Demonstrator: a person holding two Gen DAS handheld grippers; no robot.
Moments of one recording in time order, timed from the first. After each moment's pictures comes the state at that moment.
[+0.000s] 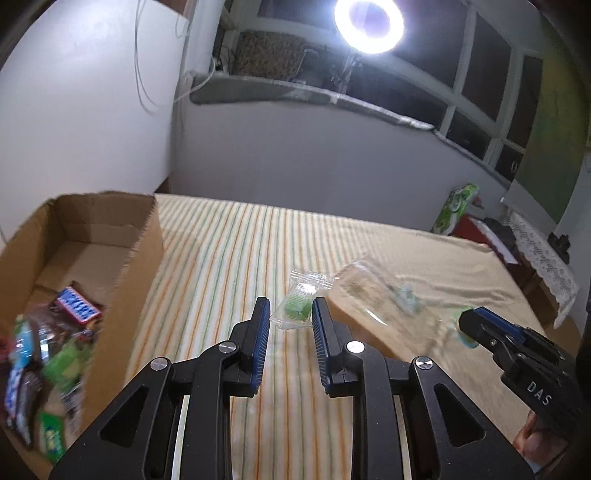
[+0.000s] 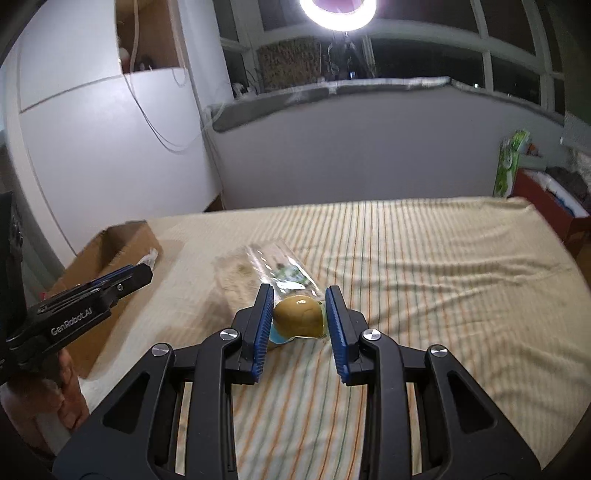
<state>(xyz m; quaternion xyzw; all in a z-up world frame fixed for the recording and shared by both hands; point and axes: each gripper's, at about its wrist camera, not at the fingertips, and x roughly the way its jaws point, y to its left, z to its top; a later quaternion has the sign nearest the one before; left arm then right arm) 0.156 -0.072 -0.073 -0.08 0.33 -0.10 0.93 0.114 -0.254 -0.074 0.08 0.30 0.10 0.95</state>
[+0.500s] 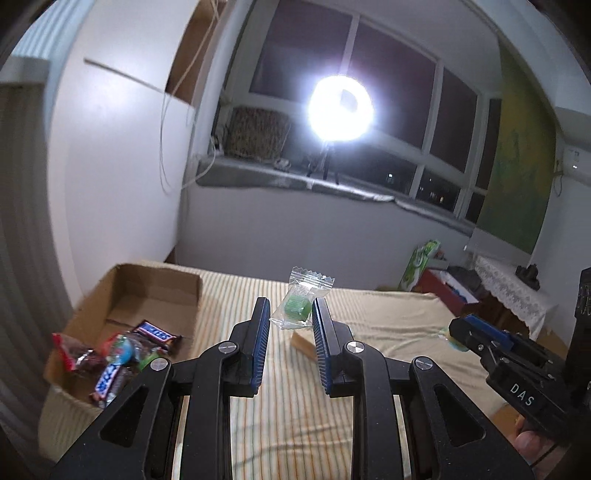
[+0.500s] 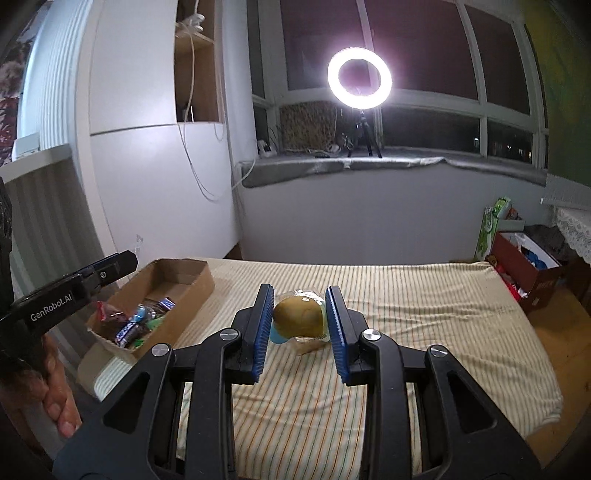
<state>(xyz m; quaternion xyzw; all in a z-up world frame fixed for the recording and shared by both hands) 0.036 -0.028 0.028 -0.09 0.21 -0.12 0.97 -0.007 -0.229 0.018 0.04 0.20 0.10 0.97</state>
